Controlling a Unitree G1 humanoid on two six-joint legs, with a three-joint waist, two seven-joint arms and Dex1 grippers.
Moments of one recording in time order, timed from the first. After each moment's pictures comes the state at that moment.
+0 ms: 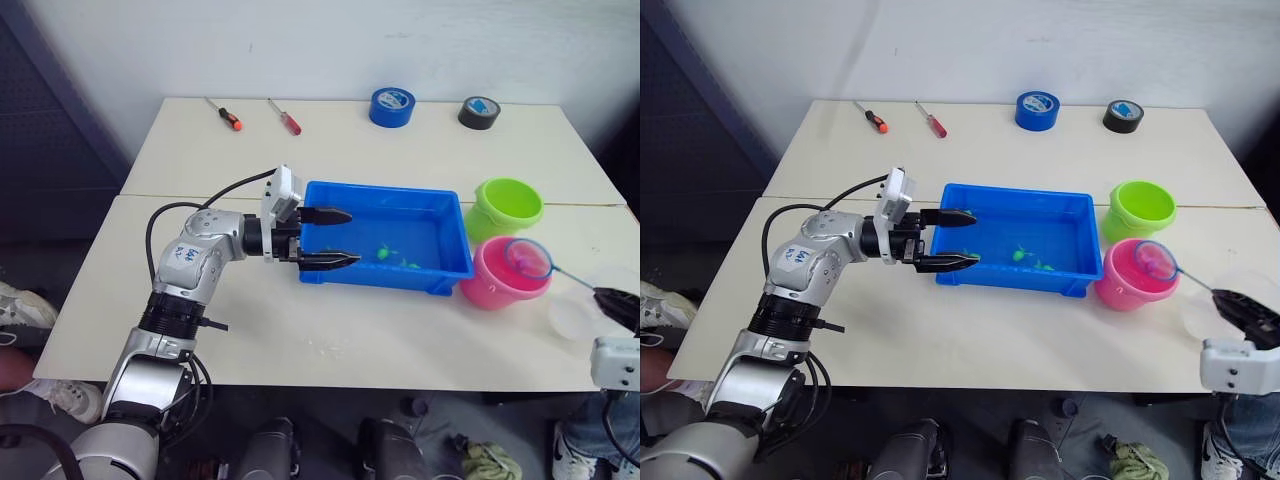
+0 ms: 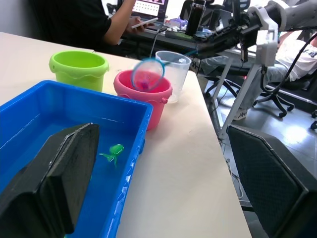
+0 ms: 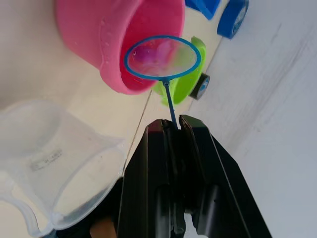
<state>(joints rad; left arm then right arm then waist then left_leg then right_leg) -0.80 0.39 -0.13 0.21 -0.44 0.45 -1.13 0.56 -0.97 -0.81 -0.29 -0.57 -0.63 0.56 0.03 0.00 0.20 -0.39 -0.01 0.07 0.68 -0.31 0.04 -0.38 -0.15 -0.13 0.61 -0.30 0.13</state>
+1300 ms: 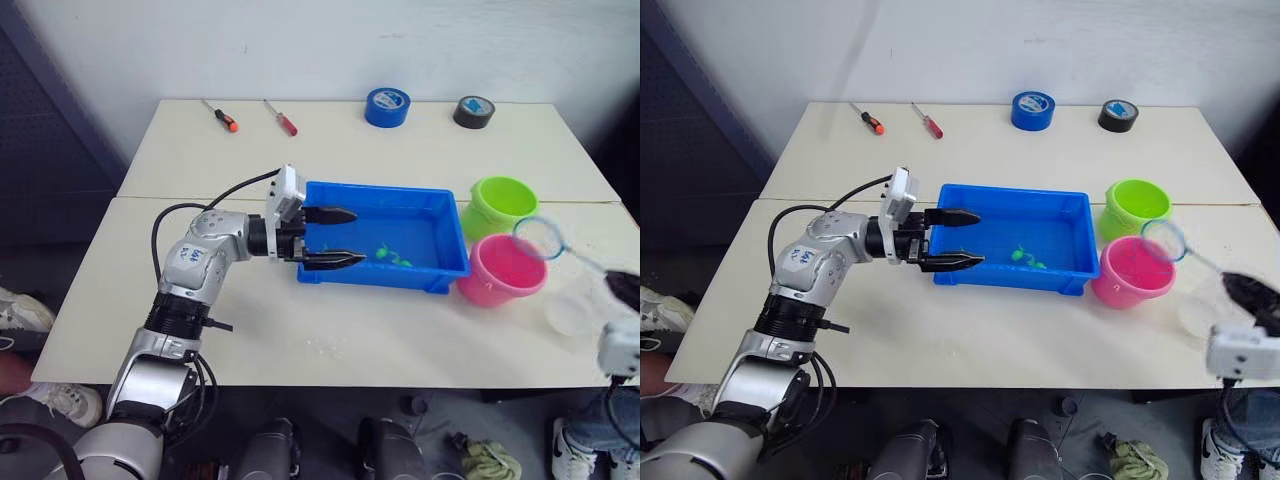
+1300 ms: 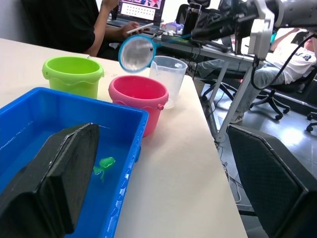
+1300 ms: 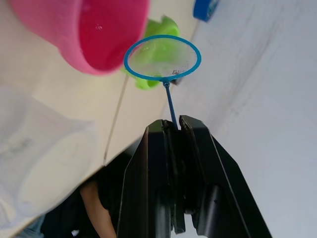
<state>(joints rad) -0.80 0.37 -0.12 0.21 -0.44 0.45 -1.12 0.46 -0.98 -0.88 -0.26 -0.57 -0.59 0.55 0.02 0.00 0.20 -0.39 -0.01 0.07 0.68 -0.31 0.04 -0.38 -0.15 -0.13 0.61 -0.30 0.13</state>
